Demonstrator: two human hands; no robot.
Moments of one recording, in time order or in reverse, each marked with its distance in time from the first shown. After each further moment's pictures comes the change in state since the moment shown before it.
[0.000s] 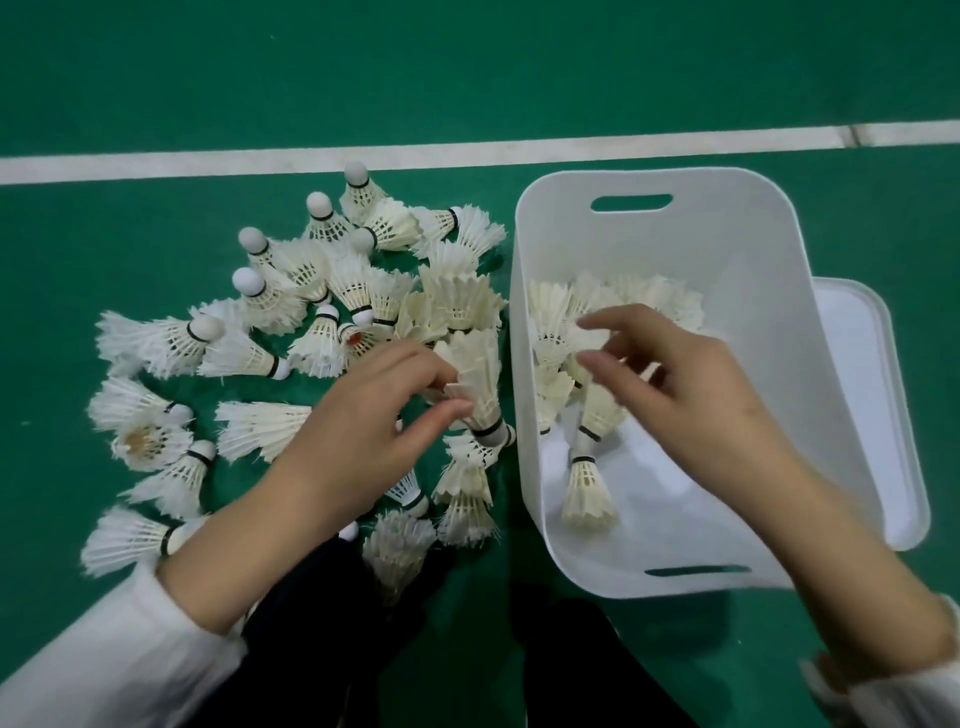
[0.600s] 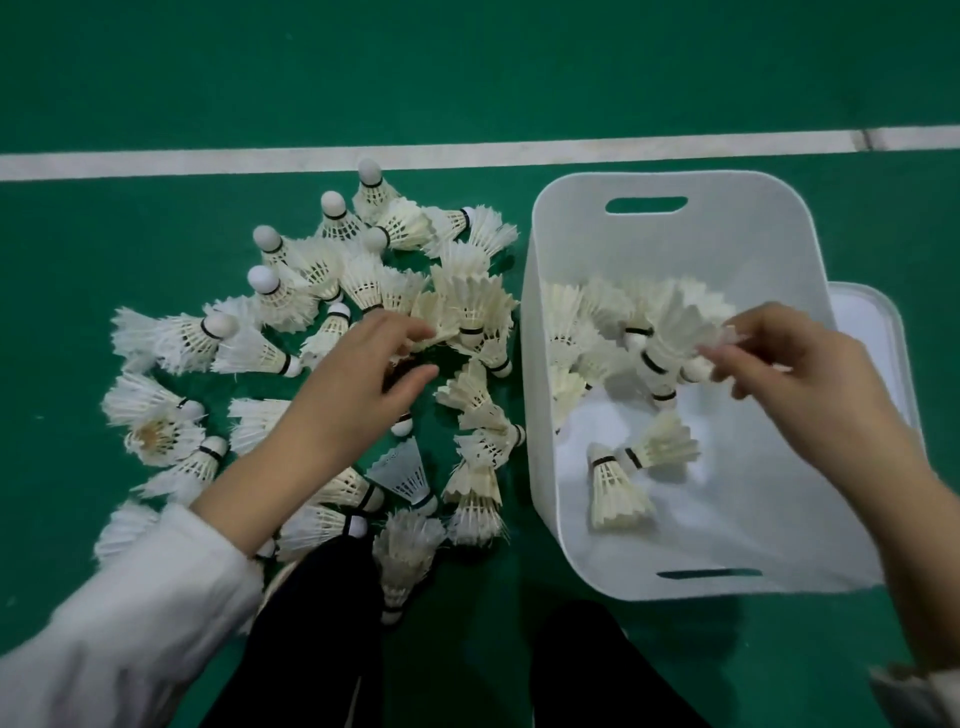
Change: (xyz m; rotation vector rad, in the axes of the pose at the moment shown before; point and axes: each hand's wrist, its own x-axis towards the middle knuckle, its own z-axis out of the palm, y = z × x) left_hand 0.012 -0.047 0.000 0.089 0.013 -0.146; right_hand -0.006 0.043 -0.034 0.017 0.142 0.222
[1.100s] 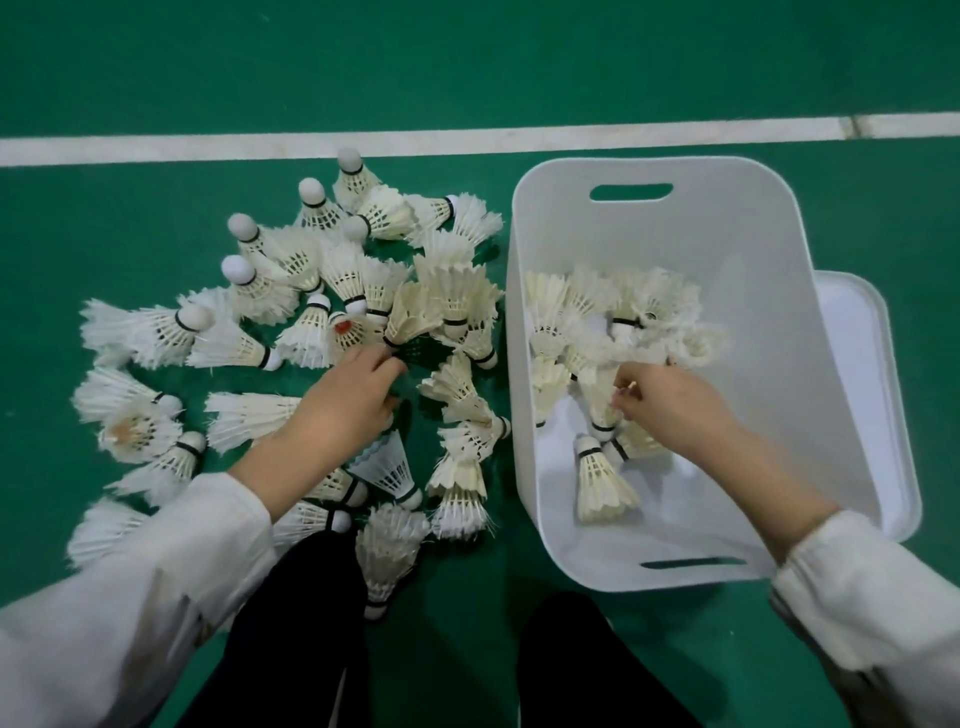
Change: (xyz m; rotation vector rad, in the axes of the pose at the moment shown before) left_hand 0.009 -0.059 0.059 0.418 -0.273 -0.031; right_hand 0.035 0.065 0.074 -0.623 -0.350 0.116
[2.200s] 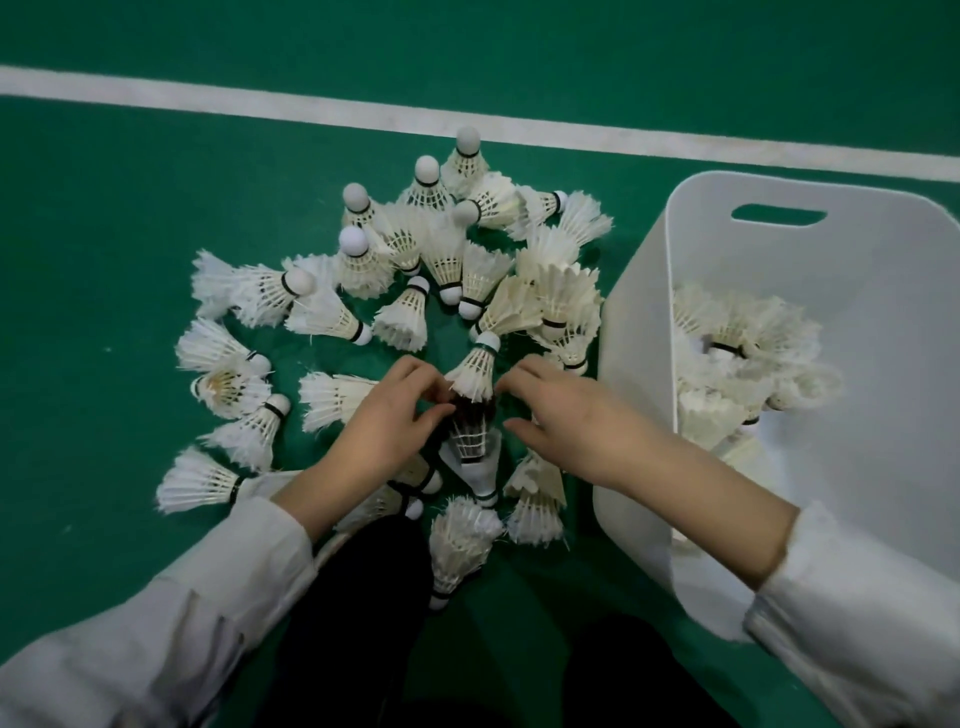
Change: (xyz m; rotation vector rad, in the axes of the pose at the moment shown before) left_hand -0.049 -0.033 0.009 -0.580 0.192 -0.153; right_hand -0.018 -0.180 0.001 -0.089 -0.165 -0.625
